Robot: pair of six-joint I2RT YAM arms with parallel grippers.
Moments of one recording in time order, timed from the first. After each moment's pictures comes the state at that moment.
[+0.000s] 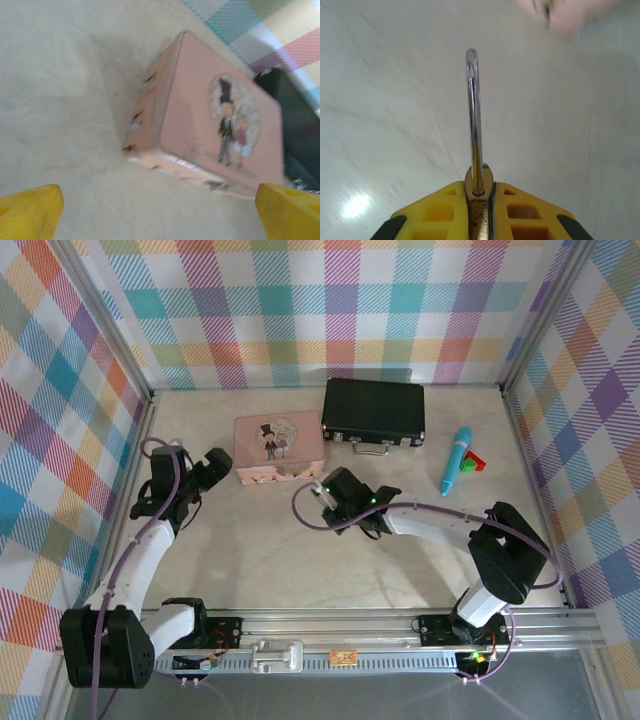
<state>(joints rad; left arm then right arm) 0.00 1.05 0.74 -0.33 0.11 -0.67 0.89 1.59 0.98 -0.40 0.13 0.08</state>
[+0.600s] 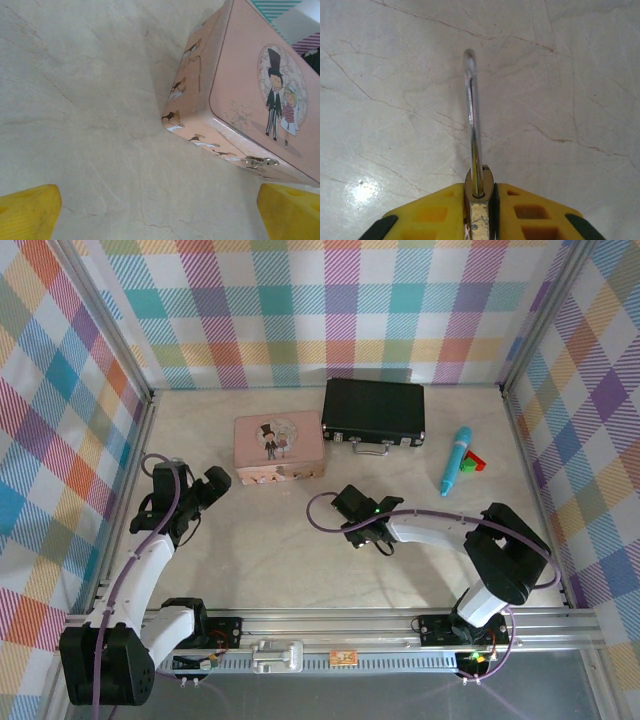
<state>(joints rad) 0.00 0.98 0.67 -0.43 0.06 -0.68 0.89 1.59 0.89 -0.51 0.24 0.31</state>
